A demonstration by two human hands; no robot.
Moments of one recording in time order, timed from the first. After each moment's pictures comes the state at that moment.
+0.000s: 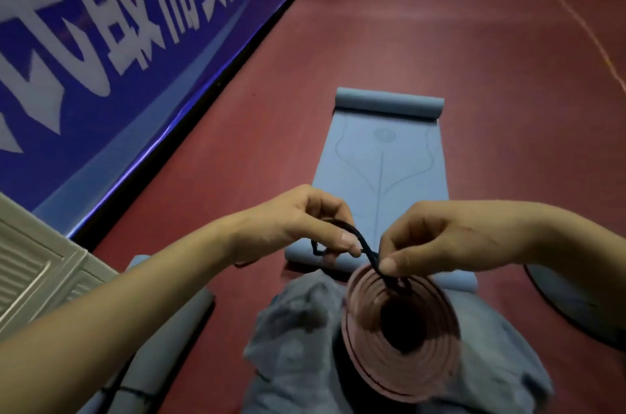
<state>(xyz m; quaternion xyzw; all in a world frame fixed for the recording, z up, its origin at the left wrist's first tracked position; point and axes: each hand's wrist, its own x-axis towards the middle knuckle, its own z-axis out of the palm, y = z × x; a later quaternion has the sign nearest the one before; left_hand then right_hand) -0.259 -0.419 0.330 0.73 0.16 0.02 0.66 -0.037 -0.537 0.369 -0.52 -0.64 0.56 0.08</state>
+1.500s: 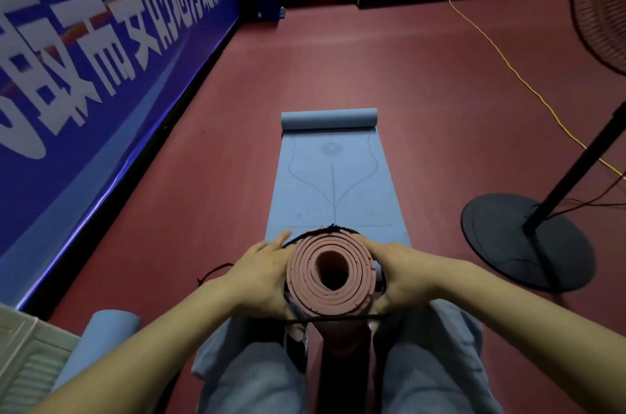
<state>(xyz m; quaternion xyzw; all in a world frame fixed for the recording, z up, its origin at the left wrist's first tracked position) -0.224 -0.462 0.257 0.96 0.21 -0.14 0.13 0.003 -0.624 0.273 -0.70 -0.63 0.32 0.08</state>
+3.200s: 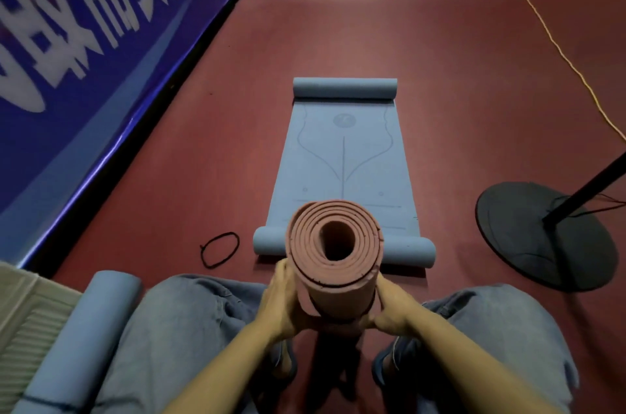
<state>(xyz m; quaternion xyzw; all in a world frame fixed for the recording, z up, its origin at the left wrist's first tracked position) -0.214 -0.505 0.080 0.82 0.41 0.11 0.38 0.002 -0.626 0.104 -0.75 -0.48 0.43 0.14</state>
